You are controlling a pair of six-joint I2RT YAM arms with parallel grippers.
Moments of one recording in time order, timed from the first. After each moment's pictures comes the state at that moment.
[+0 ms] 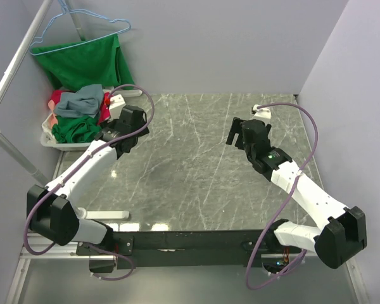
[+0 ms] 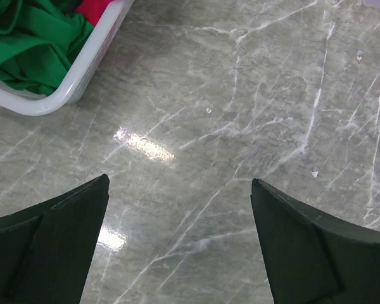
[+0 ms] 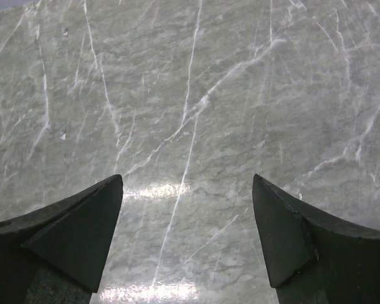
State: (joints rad) left arm -0.43 1.38 1.18 -0.54 -0.63 -0.66; right arm 0.48 1.16 0.92 -0.27 0.45 0.44
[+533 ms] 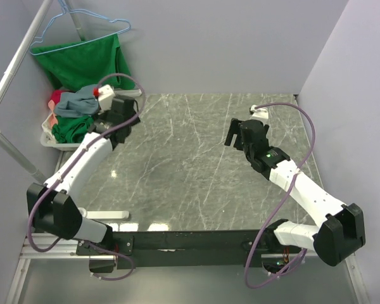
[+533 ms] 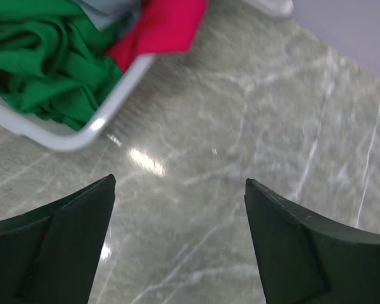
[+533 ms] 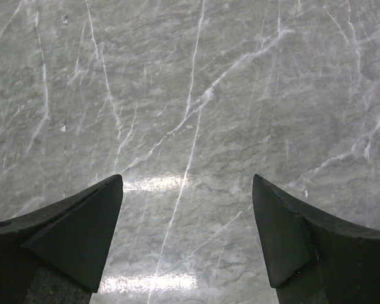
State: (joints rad) left arm -0.35 1.41 1.27 -0.55 -0.65 -0.66; right arm 0.48 1.18 0.92 -0.27 0.43 0.44
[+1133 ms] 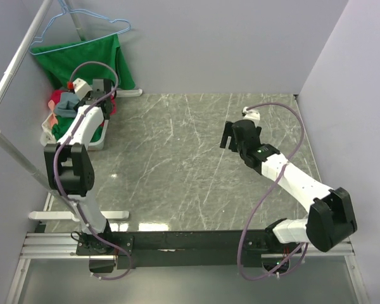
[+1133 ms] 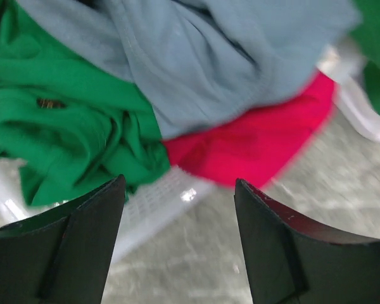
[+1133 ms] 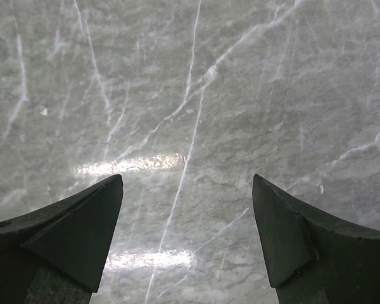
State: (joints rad) left arm -0.04 1.80 1.57 -0.56 -0.65 -0.80; right arm 0.48 1.29 0.92 -0.25 0.40 0.46
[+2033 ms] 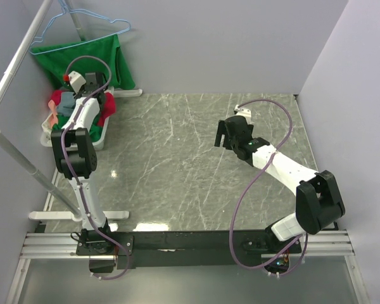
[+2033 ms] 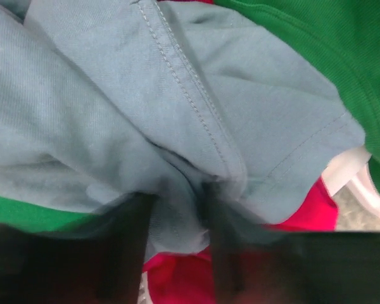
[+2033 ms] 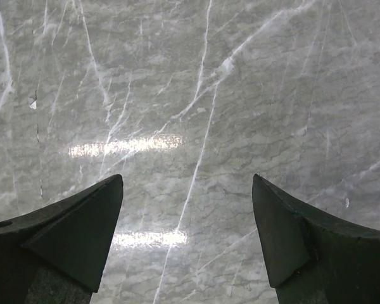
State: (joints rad) left arm 0.07 2.13 1.85 -0.45 -0.60 -0.70; right arm 0.48 1.46 1.00 -0.23 0.36 0.46
